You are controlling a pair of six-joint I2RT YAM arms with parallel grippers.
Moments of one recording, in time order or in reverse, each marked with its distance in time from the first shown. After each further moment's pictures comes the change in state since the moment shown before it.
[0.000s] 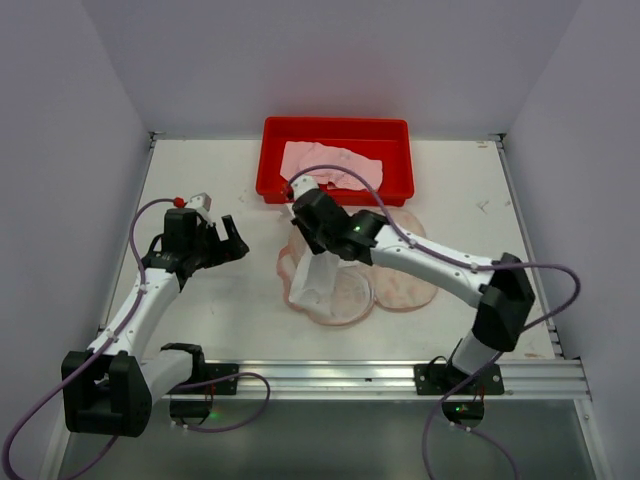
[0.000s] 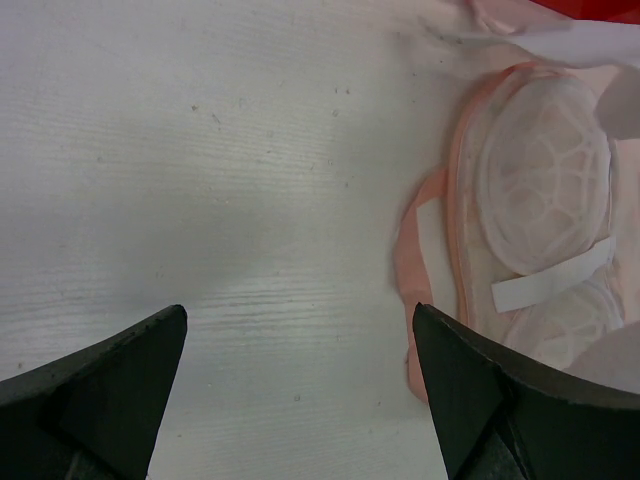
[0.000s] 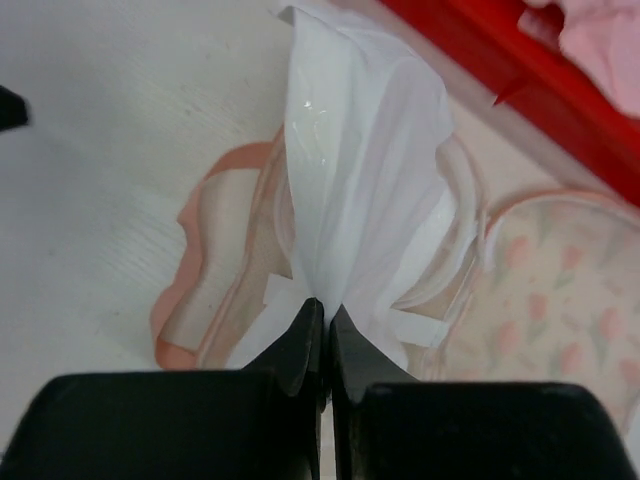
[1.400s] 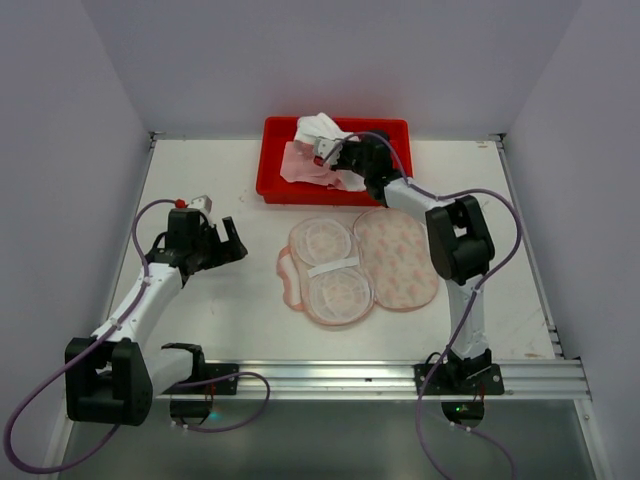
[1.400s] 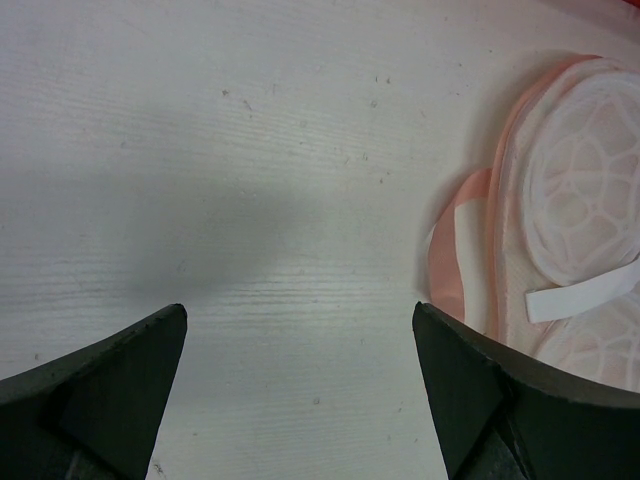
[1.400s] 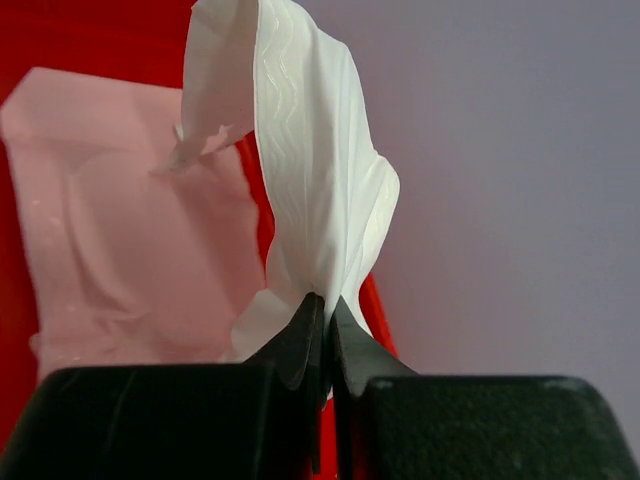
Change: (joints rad) left arm 0.001 0.058 0.000 0.000 -0.043 0.000; right arm -0.568 0.417 0.145 0.948 -0.660 -1.247
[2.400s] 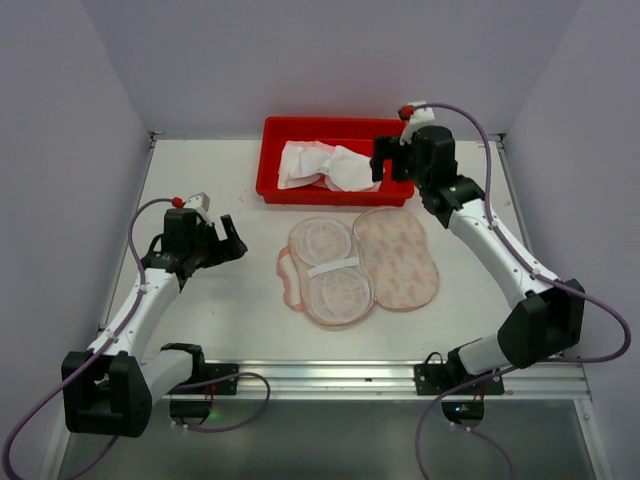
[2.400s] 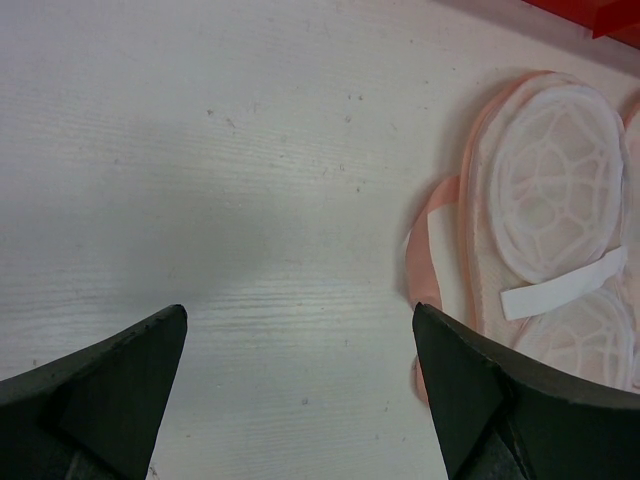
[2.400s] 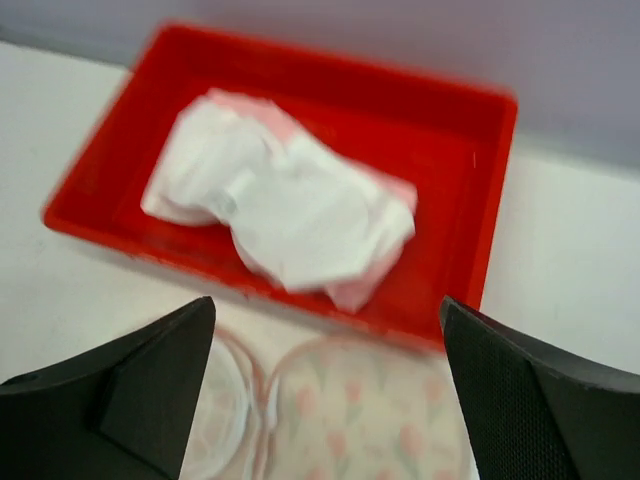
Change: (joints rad) left arm 0.001 -0.058 0.000 0.000 0.016 0.000; right arm -0.024 -0.667 -0.197 -0.577 0.343 1.054
